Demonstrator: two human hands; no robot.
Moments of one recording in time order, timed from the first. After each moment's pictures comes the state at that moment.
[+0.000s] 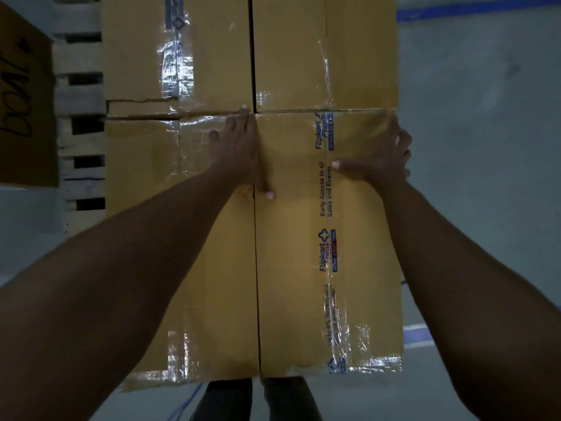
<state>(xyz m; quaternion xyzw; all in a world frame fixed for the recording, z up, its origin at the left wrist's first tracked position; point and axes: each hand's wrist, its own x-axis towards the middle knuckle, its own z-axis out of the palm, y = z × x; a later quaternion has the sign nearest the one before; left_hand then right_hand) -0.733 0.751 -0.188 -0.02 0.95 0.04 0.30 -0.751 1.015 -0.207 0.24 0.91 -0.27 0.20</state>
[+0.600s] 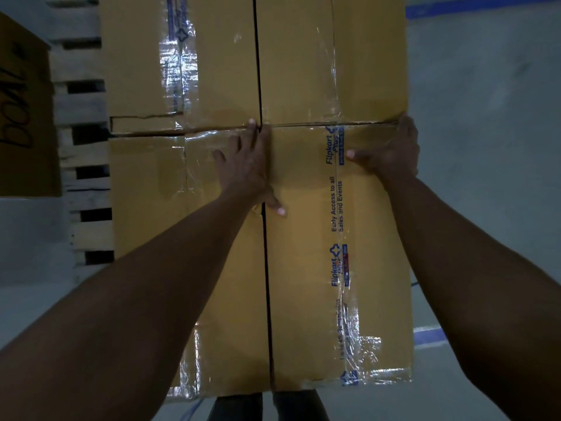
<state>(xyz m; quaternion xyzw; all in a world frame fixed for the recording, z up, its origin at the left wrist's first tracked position) -0.734 0.753 -0.184 -0.03 0.95 0.07 0.29 -0.792 1.008 -0.212 0.27 0.91 -0.26 0.19</state>
